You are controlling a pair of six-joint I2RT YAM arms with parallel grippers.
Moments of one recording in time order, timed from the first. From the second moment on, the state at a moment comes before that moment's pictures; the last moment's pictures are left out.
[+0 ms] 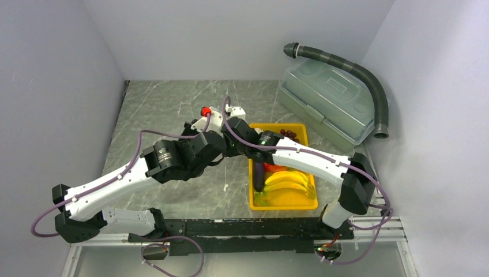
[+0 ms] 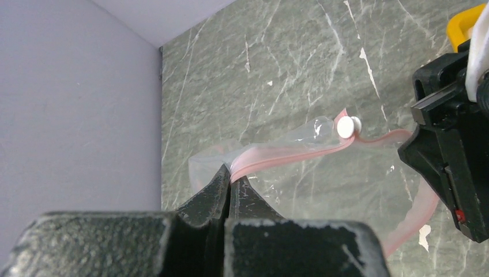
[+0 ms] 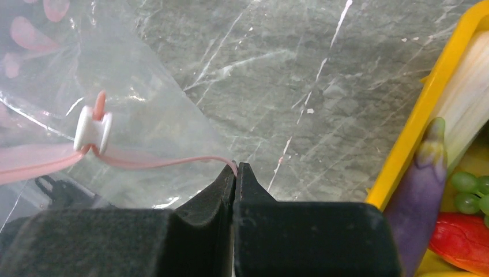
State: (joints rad) left arm -1.13 1.17 1.36 -1.02 -1.09 -0.24; right arm 1.02 1.60 1.34 -0.45 0.26 0.65
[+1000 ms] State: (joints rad) left arm -1.09 1.17 1.21 -0.85 -1.04 -0.12; right arm 1.00 1.43 1.28 -0.37 0.17 0.60
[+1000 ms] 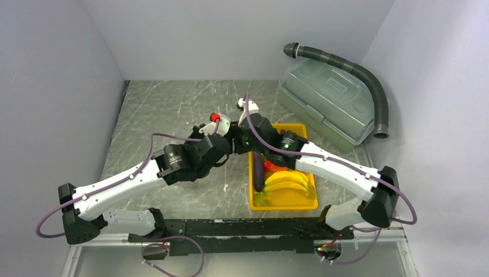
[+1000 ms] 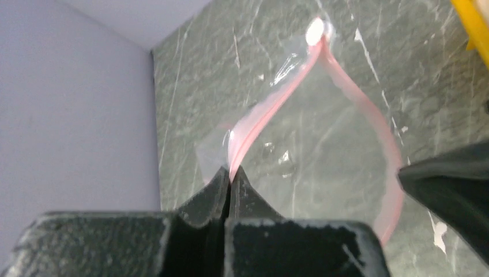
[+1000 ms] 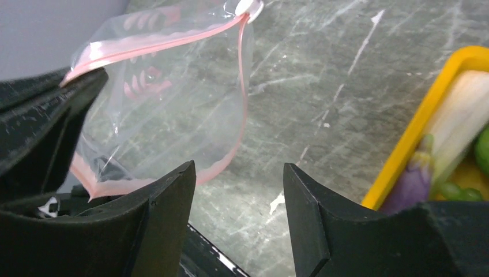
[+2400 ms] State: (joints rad) left arm -0.90 1.04 1.03 -0.72 -0.65 -0.12; right arm 0.76 1.23 0.90 -0.64 0.11 0.61
